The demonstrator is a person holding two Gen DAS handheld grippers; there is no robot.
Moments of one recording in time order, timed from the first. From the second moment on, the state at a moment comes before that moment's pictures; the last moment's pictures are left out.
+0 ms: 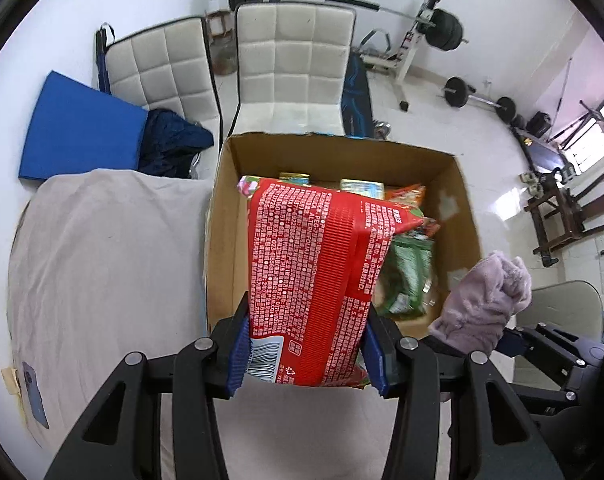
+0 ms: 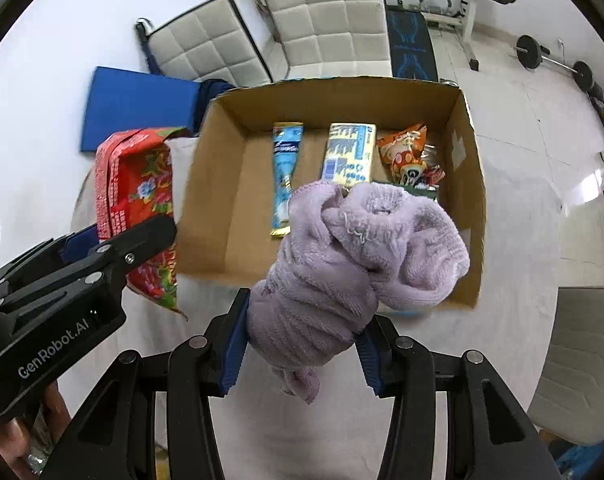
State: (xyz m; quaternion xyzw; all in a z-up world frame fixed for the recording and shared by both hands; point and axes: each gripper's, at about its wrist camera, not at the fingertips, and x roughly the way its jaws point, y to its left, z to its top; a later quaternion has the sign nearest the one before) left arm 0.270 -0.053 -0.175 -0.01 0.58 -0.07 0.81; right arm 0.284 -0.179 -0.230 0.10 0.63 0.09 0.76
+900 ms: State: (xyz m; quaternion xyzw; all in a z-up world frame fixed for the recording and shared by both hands) left arm 0.334 -0.043 -0.307 0.01 0.68 -0.03 0.74; right arm 0.364 -0.162 -0.369 0.10 0.71 0.08 0.70
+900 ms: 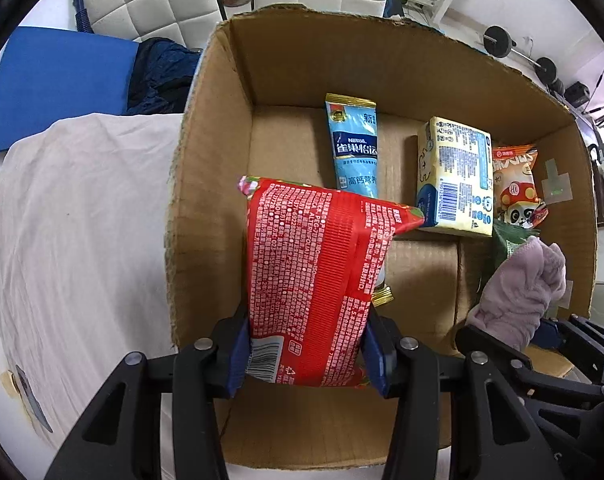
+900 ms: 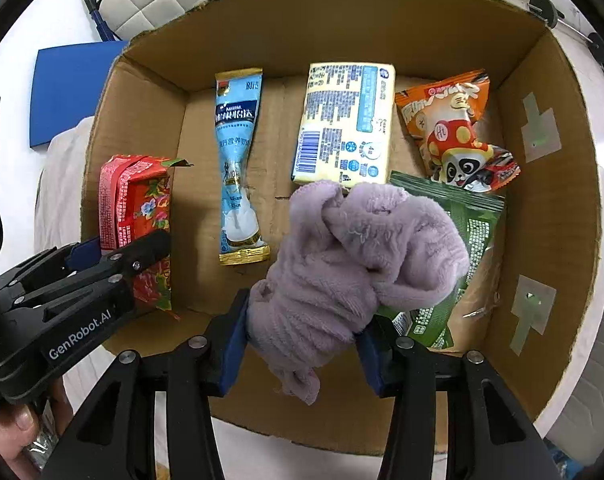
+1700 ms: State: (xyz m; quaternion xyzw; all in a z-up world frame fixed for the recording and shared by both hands) left arm 0.315 -0.045 -0.267 0.02 0.65 -0.01 0.76; right arm 0.339 -0.184 -0.338 0.09 0.69 0.03 0.72
